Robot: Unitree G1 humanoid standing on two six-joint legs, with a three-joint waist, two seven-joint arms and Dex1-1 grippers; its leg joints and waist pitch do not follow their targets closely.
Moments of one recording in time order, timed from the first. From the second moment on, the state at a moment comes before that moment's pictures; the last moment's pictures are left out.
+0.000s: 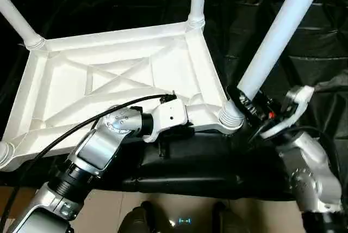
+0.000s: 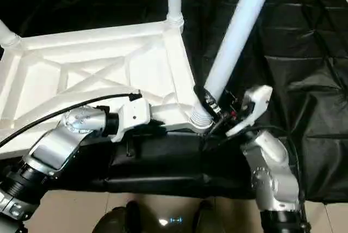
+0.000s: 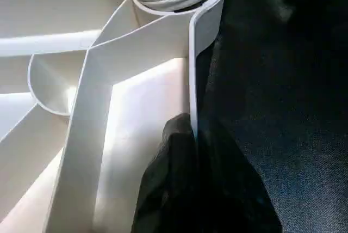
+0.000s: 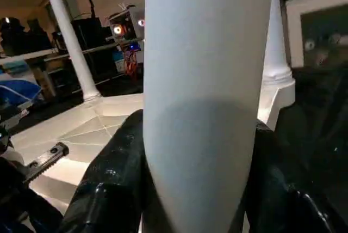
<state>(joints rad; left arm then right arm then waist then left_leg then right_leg) -0.52 0.41 -0.41 0.06 0.03 0.29 -0.98 -0.15 -0.24 -0.09 0.02 0.52 -0.02 0.71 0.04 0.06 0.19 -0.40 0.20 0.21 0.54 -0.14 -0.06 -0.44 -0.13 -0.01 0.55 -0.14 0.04</state>
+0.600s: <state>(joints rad) -0.52 0.41 -0.41 0.06 0.04 0.28 -0.98 -0.11 -0.24 -0.05 0.06 0.46 -0.20 0.71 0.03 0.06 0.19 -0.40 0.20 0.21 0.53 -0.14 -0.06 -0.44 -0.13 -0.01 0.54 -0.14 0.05</state>
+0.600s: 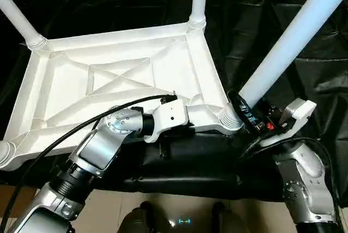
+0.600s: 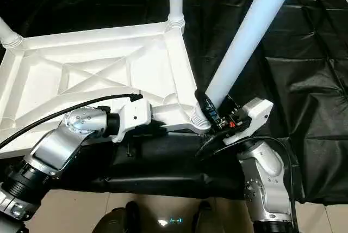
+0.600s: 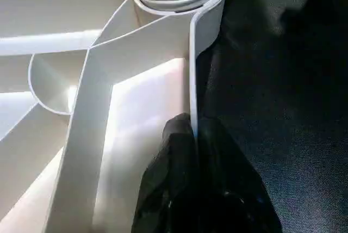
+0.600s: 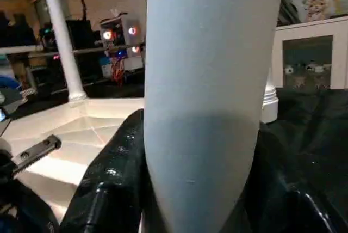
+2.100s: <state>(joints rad) -0.51 0.43 -0.40 0.09 0.04 0.29 -0.97 -0.28 -0.41 0.09 0.19 0.42 -0.12 0.81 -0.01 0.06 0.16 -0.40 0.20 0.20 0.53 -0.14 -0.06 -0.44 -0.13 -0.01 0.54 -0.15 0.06</state>
